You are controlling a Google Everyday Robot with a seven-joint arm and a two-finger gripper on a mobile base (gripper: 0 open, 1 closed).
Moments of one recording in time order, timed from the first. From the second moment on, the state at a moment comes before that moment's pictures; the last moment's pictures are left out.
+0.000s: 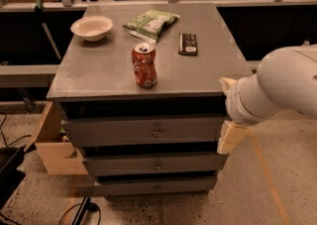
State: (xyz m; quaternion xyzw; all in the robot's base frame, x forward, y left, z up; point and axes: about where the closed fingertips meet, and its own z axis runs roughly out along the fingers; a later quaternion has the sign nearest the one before) arm 0.494 -0.170 0.799 -0.65 0.72 -0.08 0.24
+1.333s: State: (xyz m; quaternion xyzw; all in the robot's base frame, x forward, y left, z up) arm 0.417 -0.148 0.703 -0.69 0.68 -0.05 0.23
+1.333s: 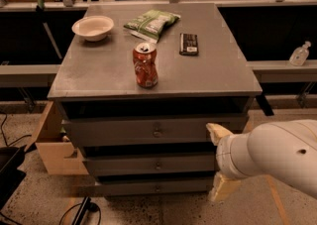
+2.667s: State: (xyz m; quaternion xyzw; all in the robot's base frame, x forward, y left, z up) arm 0.468 -0.130 0.687 -0.71 0.66 -0.11 0.24
